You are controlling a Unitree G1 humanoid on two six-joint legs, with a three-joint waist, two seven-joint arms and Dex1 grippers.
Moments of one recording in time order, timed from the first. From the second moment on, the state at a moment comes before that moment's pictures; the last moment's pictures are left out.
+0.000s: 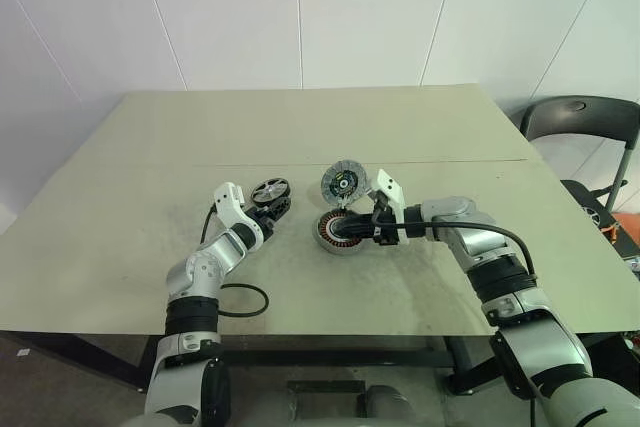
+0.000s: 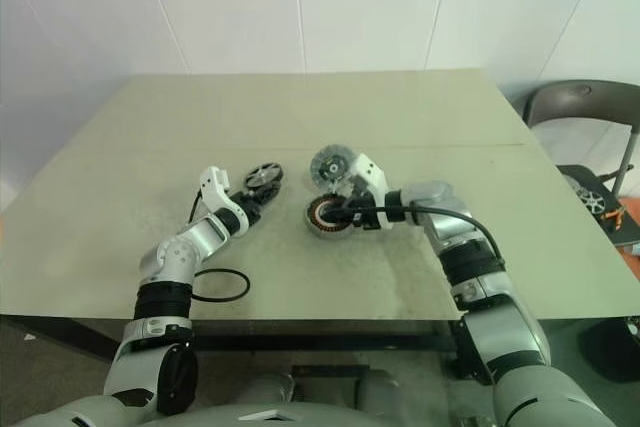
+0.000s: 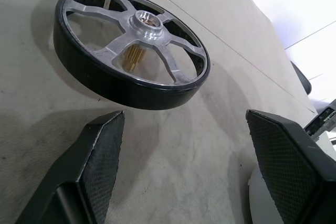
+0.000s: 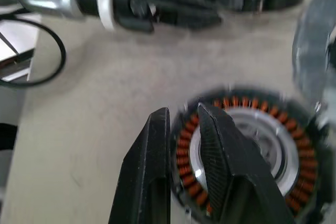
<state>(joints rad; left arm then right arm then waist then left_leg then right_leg) -0.47 0.06 0.31 0.33 -0.62 0.71 -0.21 -0.67 -0.41 0.24 0.44 0.21 0.50 1.17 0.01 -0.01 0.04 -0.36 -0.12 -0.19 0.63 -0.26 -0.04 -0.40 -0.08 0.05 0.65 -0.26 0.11</state>
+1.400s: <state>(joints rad) -0.36 0.14 0.11 0.10 -0.55 0.69 -0.41 -0.68 -0.38 0.26 0.53 0.06 0.38 1.10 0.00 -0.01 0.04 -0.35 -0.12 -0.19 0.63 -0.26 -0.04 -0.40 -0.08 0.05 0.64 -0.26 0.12</state>
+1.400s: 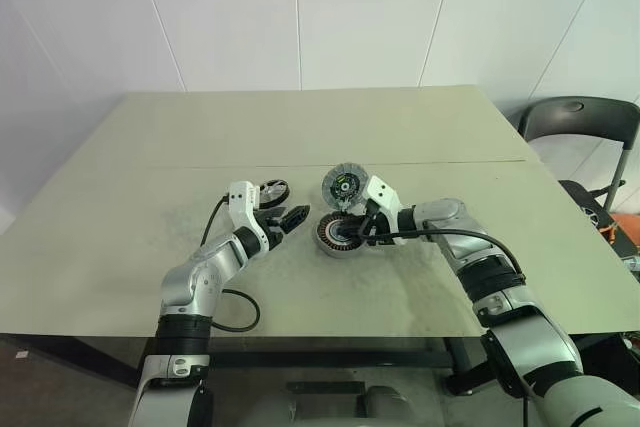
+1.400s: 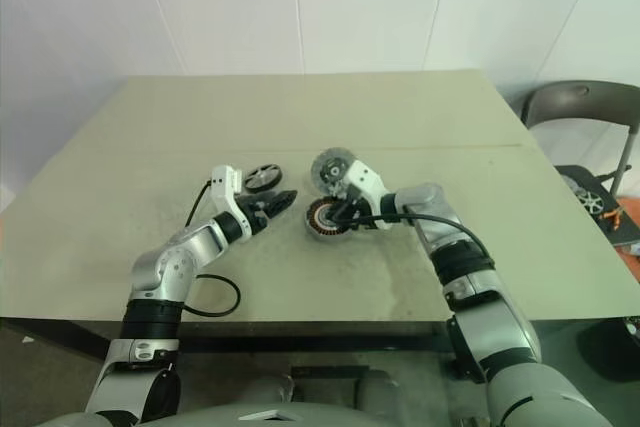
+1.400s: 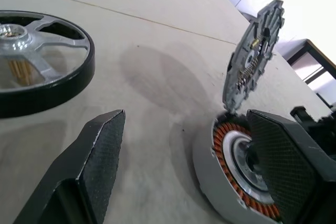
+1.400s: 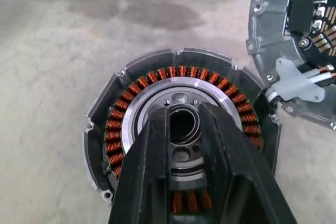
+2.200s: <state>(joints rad) -0.36 0.15 0.13 0.10 -0.53 0.68 -0.37 -0.70 -0.31 0.17 0.58 0.17 0.38 1.10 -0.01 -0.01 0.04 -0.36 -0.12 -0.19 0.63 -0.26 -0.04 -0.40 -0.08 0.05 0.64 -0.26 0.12</state>
